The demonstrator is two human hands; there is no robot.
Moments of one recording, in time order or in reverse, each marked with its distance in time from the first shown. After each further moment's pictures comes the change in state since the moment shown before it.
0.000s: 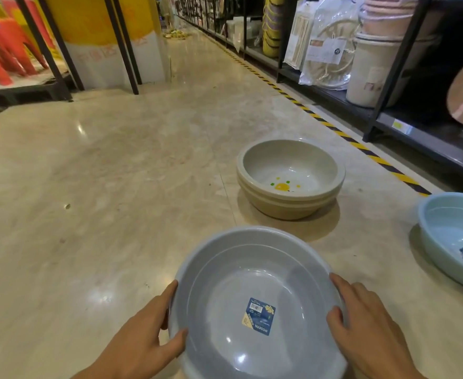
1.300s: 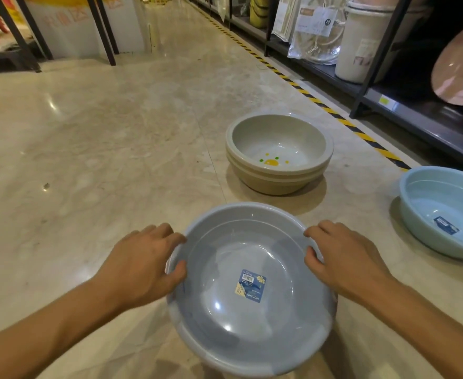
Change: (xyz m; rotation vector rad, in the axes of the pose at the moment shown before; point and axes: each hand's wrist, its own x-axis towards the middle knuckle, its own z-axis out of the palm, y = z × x) left_hand 0.032 0.041 -0.053 0.657 0.243 0.345; right_hand 0.026 -0.029 -0.042 -0.277 0.111 -0.352
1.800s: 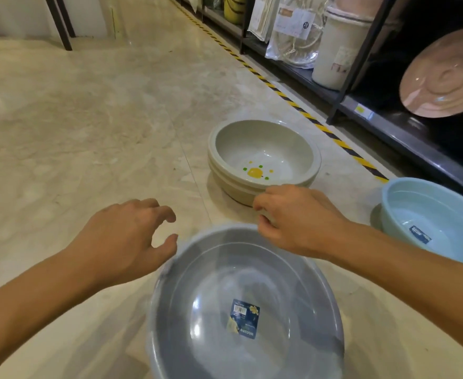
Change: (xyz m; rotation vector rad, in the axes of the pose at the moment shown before) left_hand 0.092 -0.043 -0.024 -0.116 0.068 0.053; right_hand 0.117 -0.049 -0.058 -0.030 0.054 -0.296
